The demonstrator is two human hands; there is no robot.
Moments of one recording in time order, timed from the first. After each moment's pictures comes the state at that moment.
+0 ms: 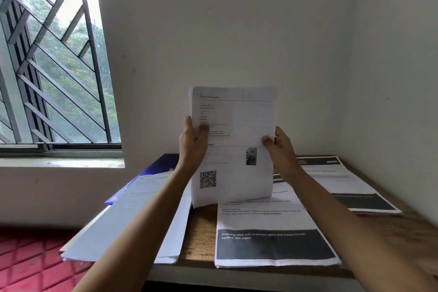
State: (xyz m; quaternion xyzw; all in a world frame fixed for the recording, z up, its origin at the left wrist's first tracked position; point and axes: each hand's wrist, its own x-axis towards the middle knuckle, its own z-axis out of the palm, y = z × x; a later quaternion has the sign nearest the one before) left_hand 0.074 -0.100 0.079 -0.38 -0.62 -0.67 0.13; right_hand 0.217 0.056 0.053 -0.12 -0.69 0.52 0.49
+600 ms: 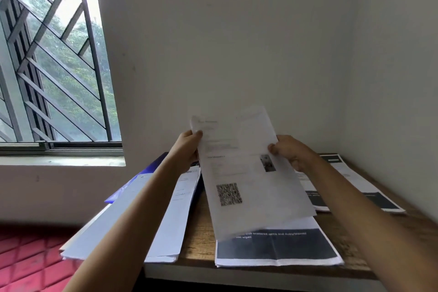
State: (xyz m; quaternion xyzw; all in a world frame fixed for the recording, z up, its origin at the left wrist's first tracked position) left_hand 0.060 -0.112 0.087 -0.29 -0.62 -0.69 -0.23; right_hand 0.232 0.070 0.077 -0.31 -0.79 0.46 0.28
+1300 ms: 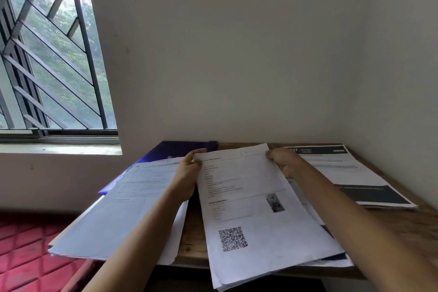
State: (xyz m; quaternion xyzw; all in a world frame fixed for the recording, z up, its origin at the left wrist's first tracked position) left_hand 0.042 -0.099 -0.012 -0.26 -0.60 -0.72 -0.24; right_hand 0.189 0.101 0.014 -0.40 -0.67 0.58 0.24
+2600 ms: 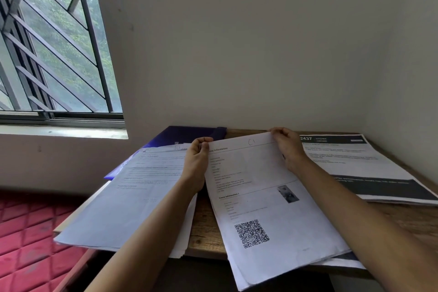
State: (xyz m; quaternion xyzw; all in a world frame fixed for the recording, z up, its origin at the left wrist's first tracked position) left_hand 0.041 -0.094 -0.024 -0.26 -0.60 -0.74 -0.15; right_hand 0.149 0.106 -0.013 -0.30 -0.62 0.56 0.46
